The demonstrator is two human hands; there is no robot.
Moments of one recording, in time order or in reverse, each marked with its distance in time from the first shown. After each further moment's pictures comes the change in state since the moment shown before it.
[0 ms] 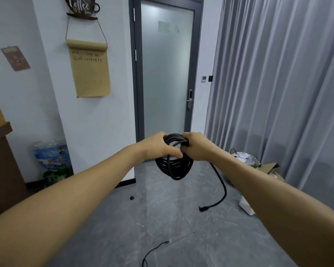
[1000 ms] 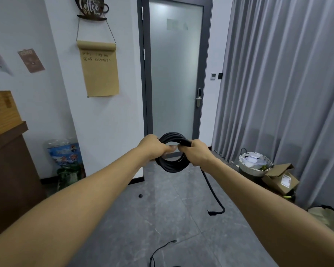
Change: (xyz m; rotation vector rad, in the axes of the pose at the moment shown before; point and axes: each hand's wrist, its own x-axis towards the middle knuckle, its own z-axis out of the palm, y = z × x) left_hand 0.022 -0.029 0.002 -0.167 0.281 -0.203; right_hand 0.005 -0.002 0.033 0.589 0.025 0.315
